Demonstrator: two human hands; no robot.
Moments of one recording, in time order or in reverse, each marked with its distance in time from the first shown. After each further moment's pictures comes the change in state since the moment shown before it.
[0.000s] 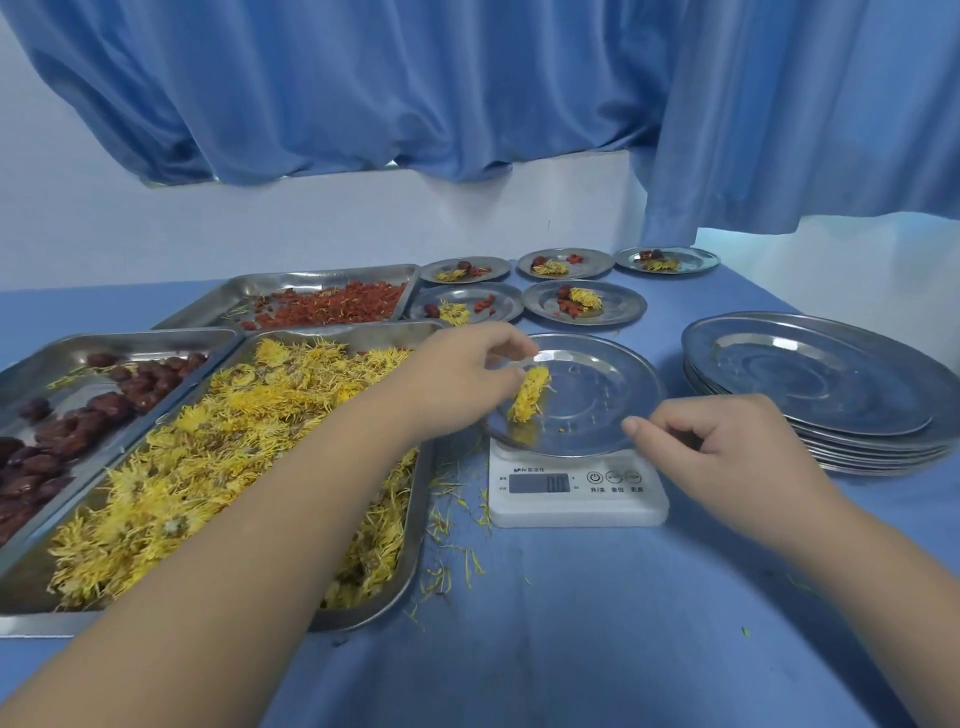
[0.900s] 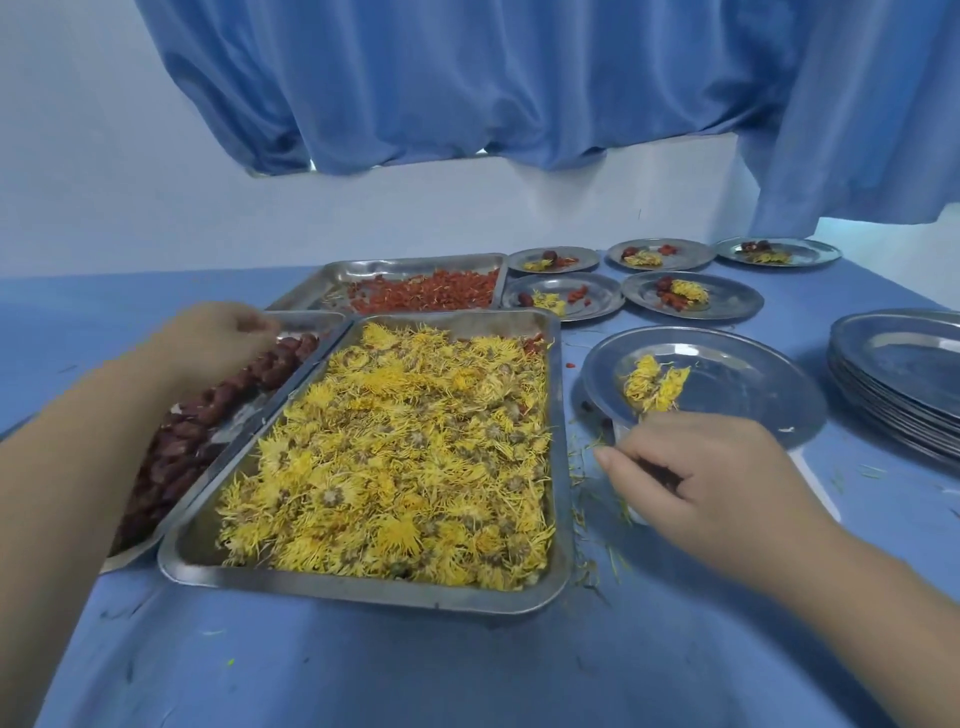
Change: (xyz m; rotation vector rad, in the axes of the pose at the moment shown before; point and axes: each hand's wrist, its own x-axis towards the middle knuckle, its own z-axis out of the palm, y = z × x) left_hand -0.092 -0.191 -0.212 0.477 0.291 -0.533; right_hand 0.011 -0.091 0.070 -0.156 -0.001 -0.351
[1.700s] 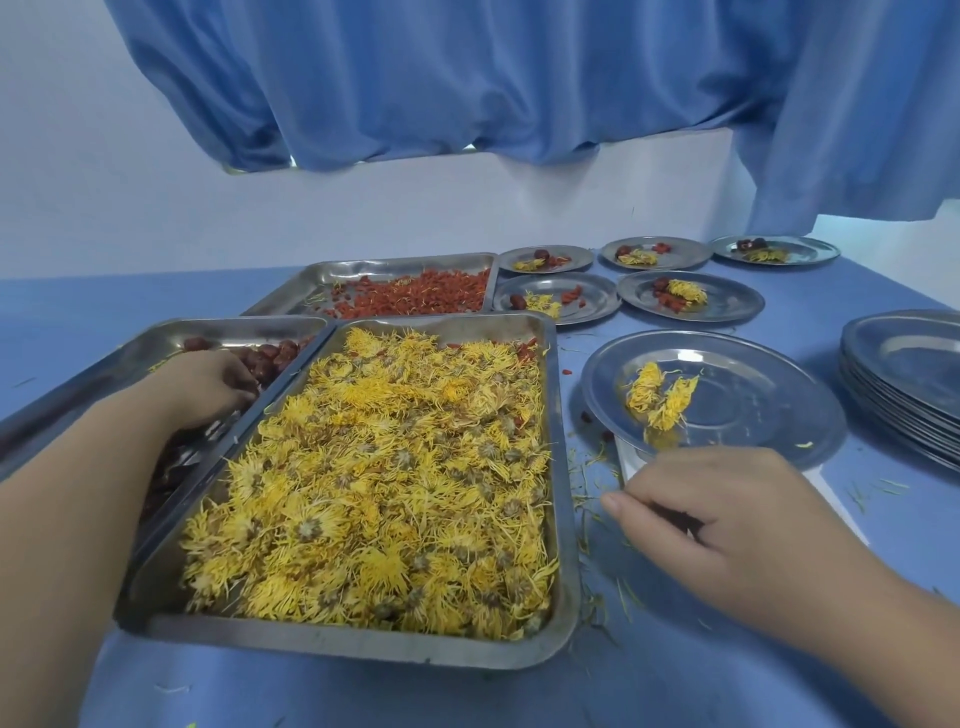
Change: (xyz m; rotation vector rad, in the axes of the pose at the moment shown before) left_hand 0.048 -0.051 0.049 0.210 -0.089 0.009; right_hand -0.002 0.001 -0.002 0.029 -0.084 -0.032
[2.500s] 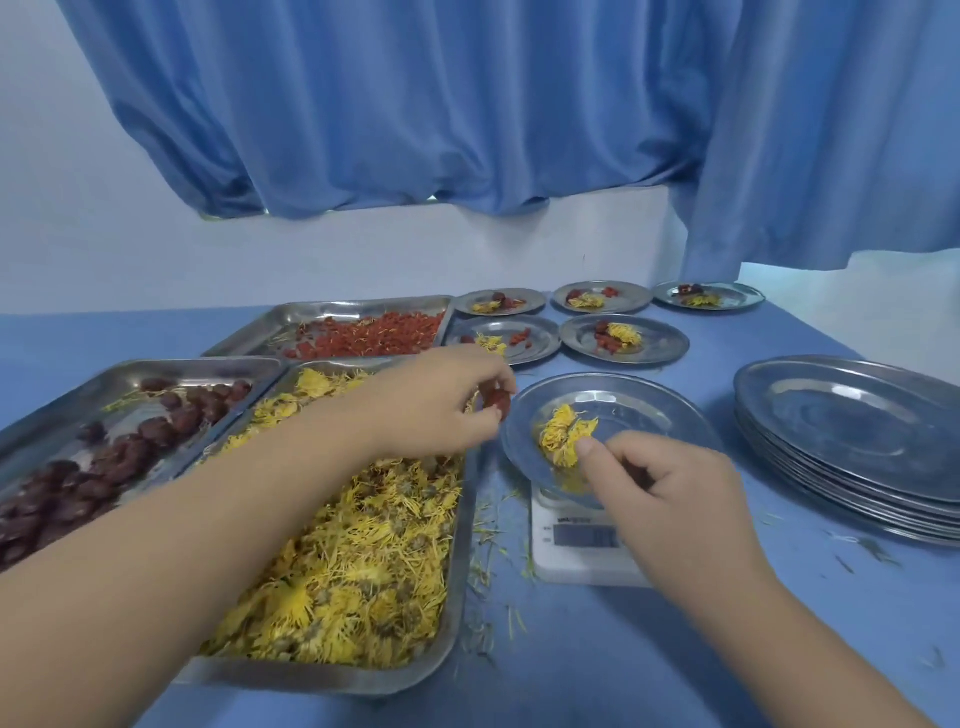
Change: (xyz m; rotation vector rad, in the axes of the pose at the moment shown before) left_hand -0.096 0.280 -0.033 -0.163 0.038 0.855; right_hand -0.004 0.026 -0.017 0.338 0.304 0.464
